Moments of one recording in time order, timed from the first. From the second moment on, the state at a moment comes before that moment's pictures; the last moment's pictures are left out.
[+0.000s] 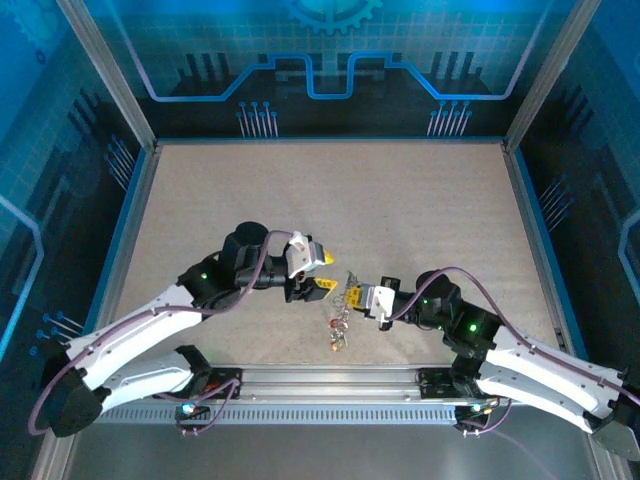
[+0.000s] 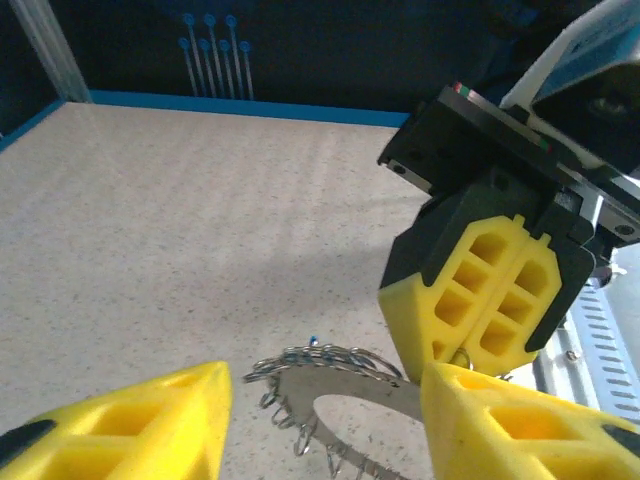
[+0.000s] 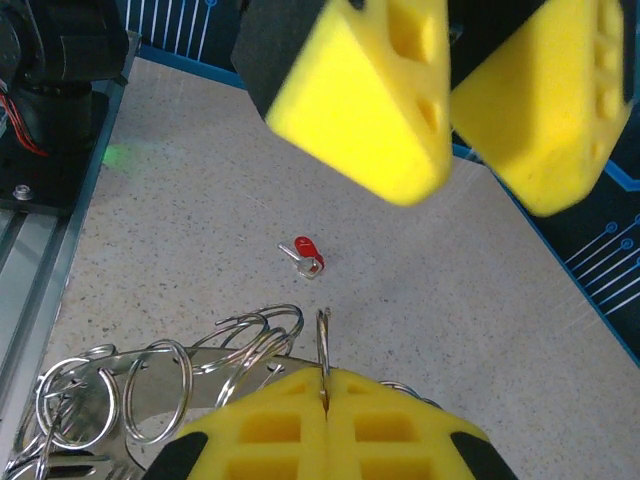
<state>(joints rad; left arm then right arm) -0.75 1.04 0.78 -0.13 0.56 0.18 0.92 0.67 0.44 -0.04 -0.25 -0.53</state>
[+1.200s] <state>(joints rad) -0.78 1.00 0.61 -0.01 0.91 0.13 0.87 0.75 0.47 -0.02 -0.28 -0.51</state>
